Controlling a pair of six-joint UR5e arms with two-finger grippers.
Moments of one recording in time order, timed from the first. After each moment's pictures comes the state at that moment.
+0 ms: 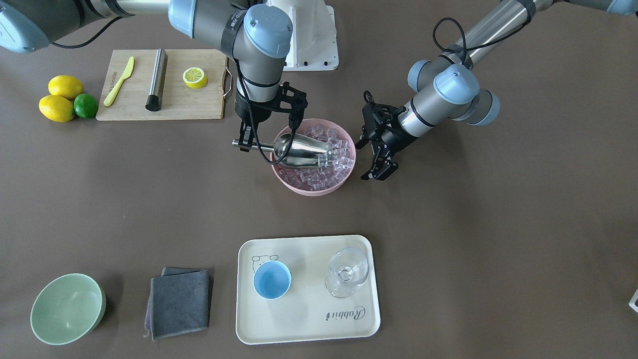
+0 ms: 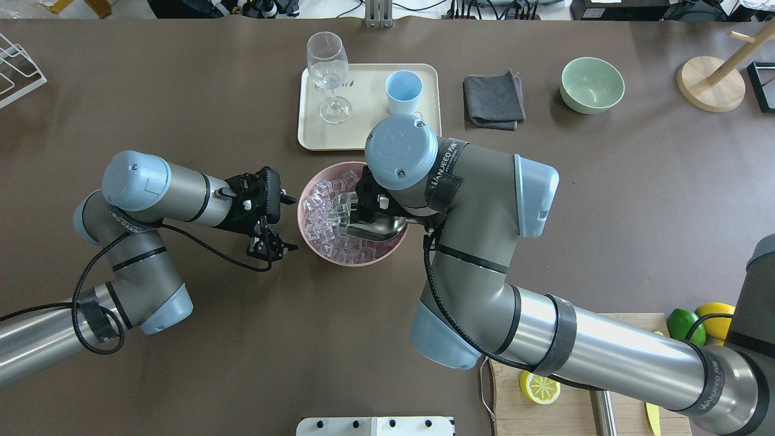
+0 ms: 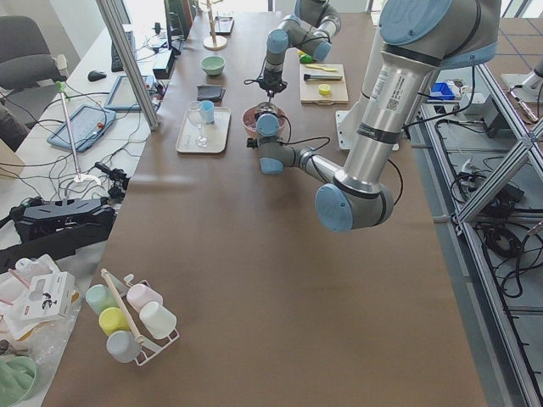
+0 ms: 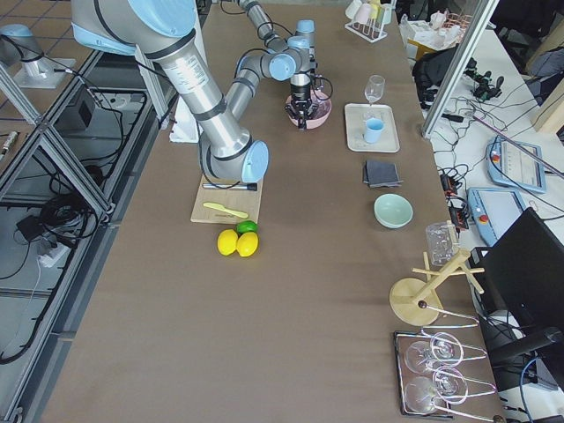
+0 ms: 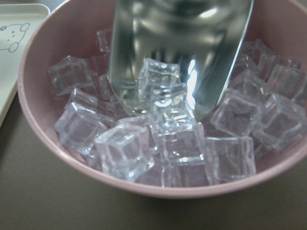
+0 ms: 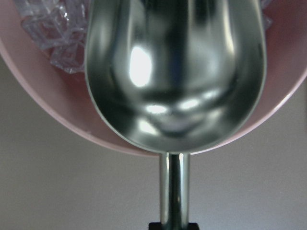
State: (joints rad) left arm -0.61 -2.00 -1.45 -2.58 -2.05 0.12; right arm 0.50 -0.78 1.70 -1.97 1.71 -0.26
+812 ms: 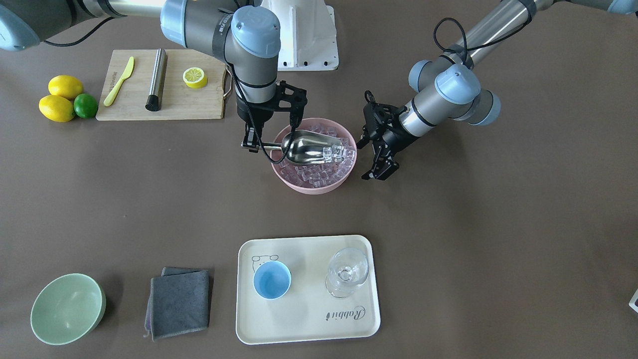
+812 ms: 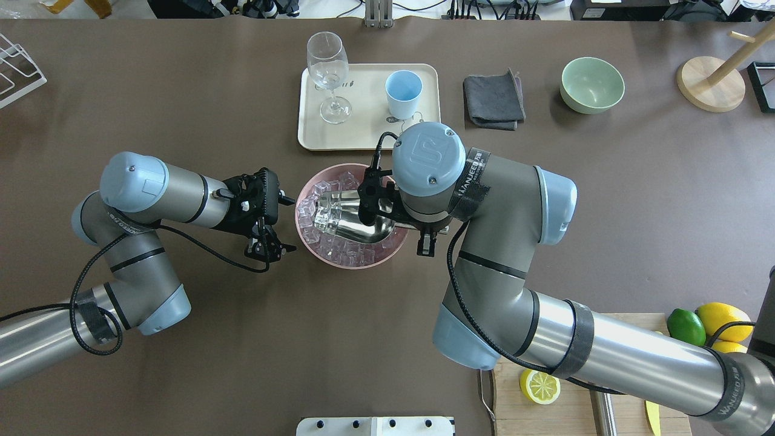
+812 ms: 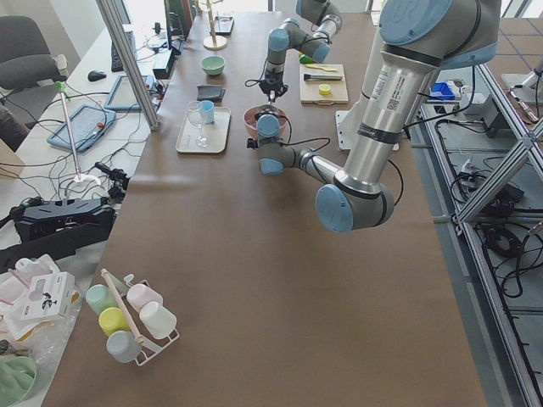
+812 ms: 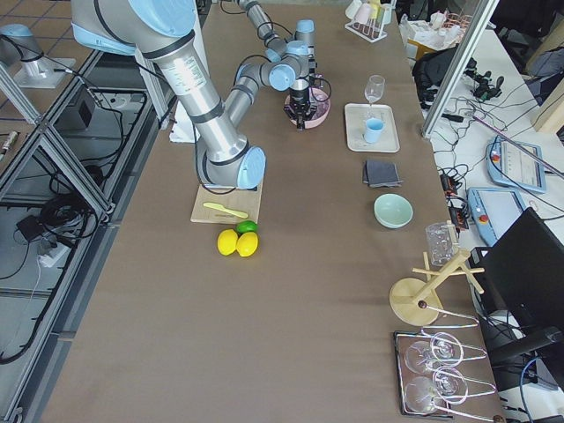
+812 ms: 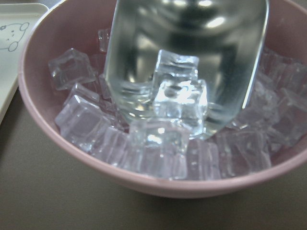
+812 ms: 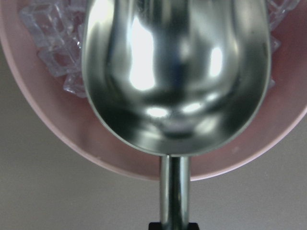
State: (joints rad) left arm -0.61 -1.99 -1.45 -2.58 -2.05 0.12; right arm 0.50 -0.84 1.70 -1.80 1.78 -0.23
